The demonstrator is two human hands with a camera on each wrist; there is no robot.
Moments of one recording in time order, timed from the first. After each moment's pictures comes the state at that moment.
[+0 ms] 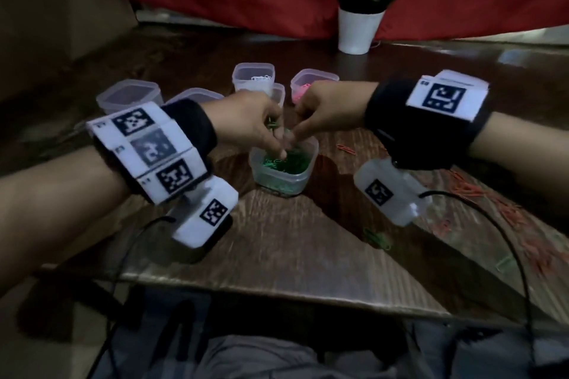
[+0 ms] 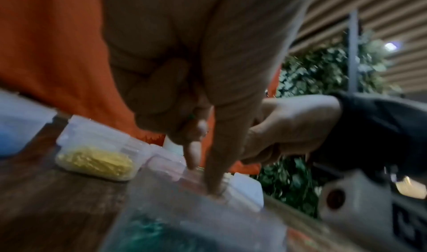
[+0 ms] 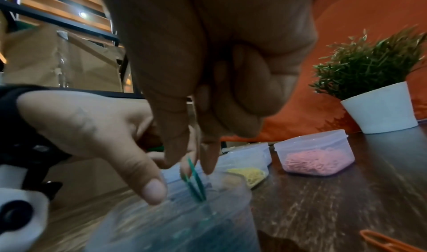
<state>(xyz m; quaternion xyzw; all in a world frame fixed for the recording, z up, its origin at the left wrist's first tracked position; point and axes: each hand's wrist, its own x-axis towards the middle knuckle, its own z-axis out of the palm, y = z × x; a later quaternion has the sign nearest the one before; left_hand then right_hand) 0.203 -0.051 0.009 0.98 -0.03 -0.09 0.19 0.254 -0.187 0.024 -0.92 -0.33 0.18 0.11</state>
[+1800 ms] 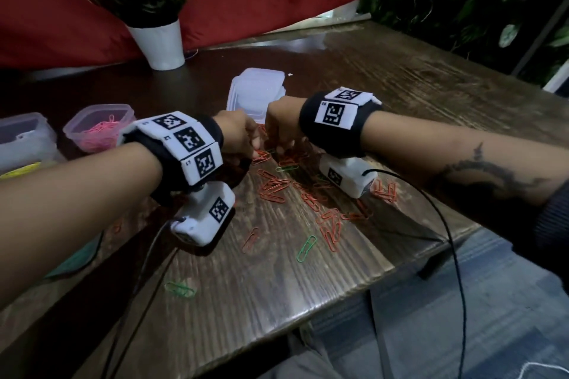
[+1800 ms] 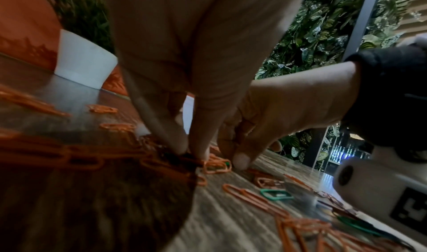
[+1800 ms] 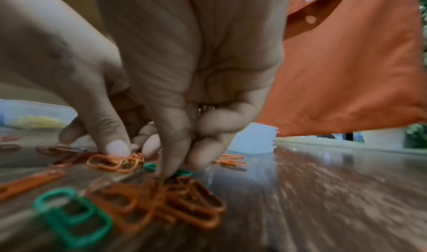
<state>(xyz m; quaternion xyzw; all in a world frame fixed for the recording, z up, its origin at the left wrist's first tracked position) 0.332 -0.271 -0.035 0.96 -0.15 -0.15 0.19 0.329 -0.394 -0.014 -0.98 -0.14 0.17 0.00</state>
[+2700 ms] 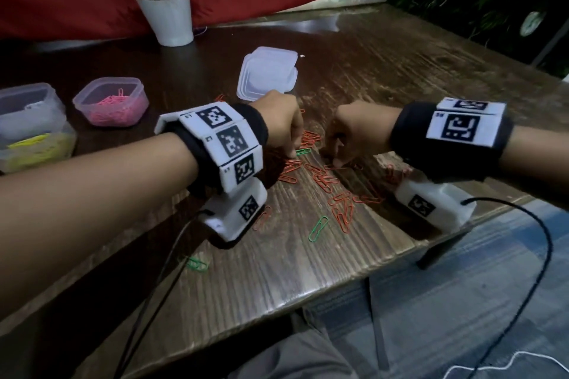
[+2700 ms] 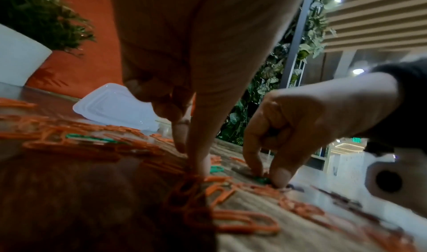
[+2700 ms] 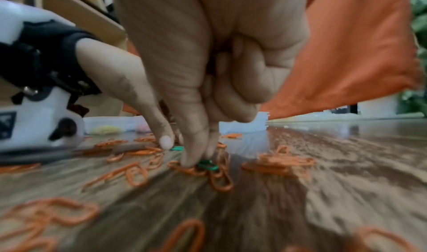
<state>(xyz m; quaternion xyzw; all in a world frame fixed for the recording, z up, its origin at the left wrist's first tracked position) 0.301 -0.299 -0.026 0.94 -0.33 -0.10 0.08 0.257 -0.441 -0.017 -0.98 -0.12 0.16 0.00</state>
